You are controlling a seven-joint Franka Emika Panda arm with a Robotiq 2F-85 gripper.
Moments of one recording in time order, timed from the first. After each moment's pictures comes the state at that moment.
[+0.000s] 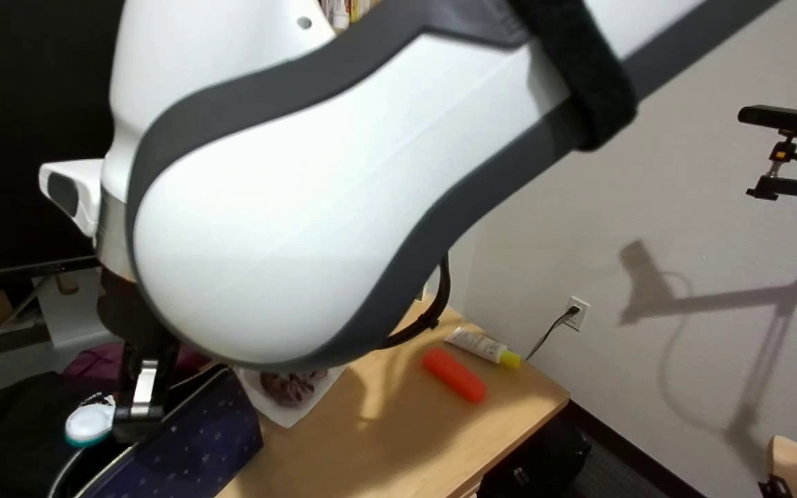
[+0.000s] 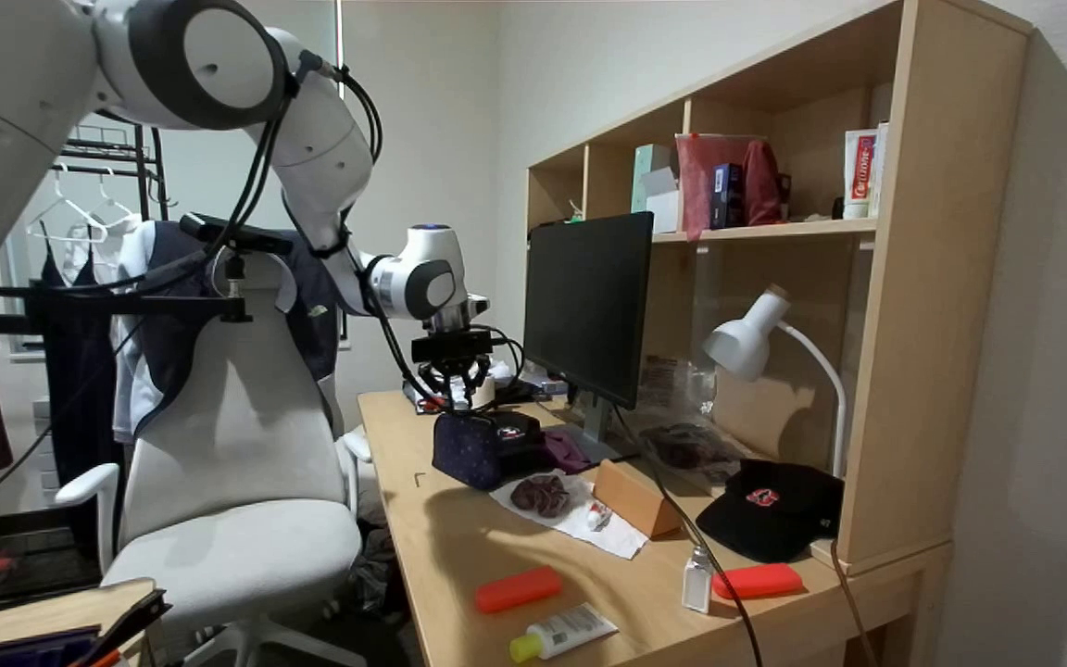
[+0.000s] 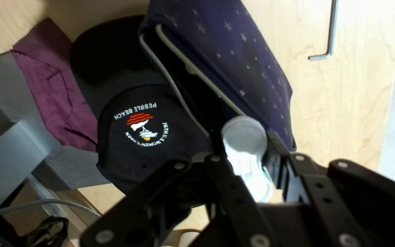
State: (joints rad) arm 0.21 0.47 0.33 -1.89 -0.16 2.68 -0.52
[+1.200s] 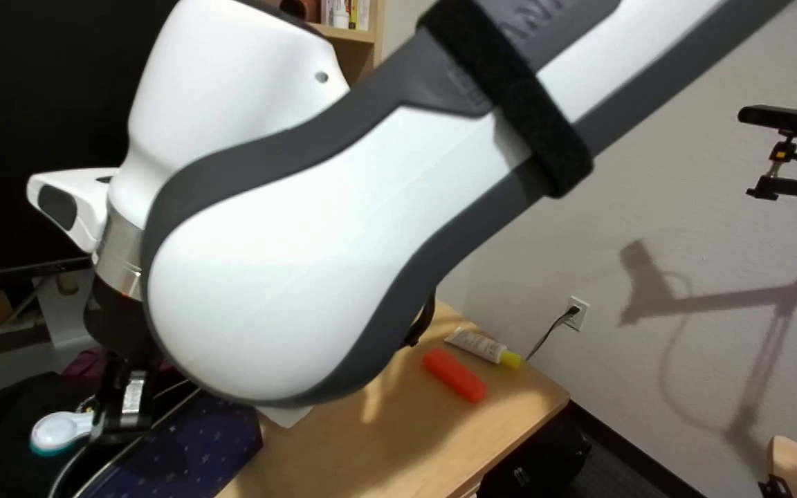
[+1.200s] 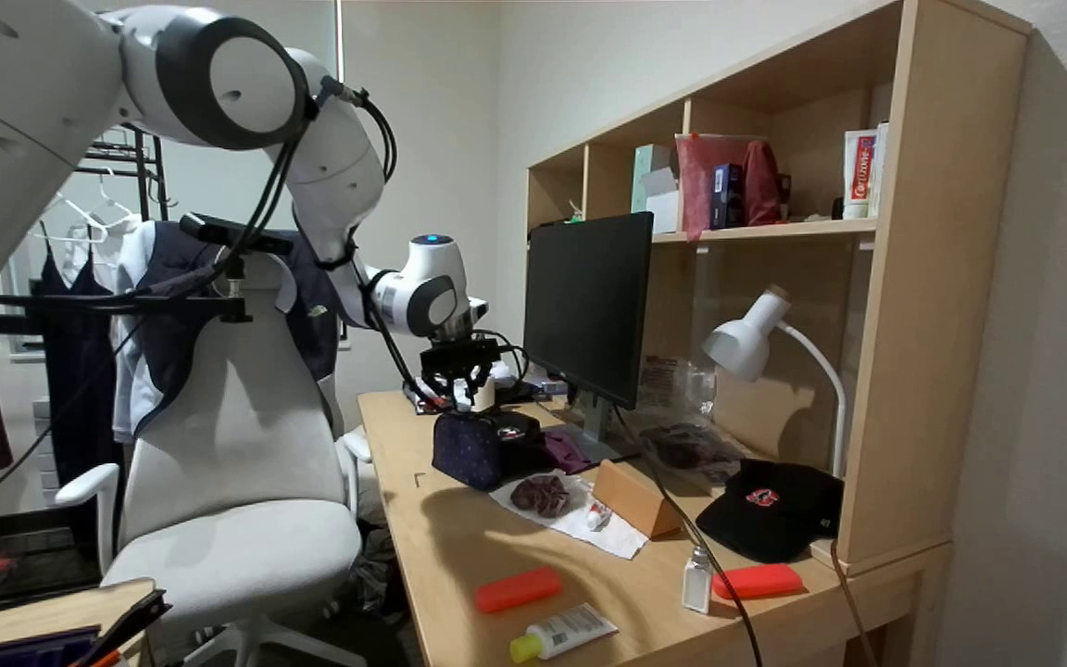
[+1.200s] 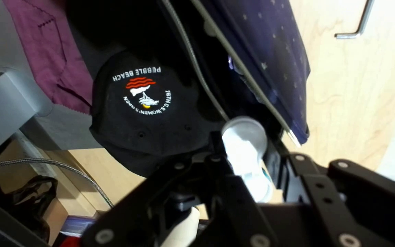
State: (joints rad) arm 0.14 0.52 0.40 -1.89 -0.16 2.82 -0.65
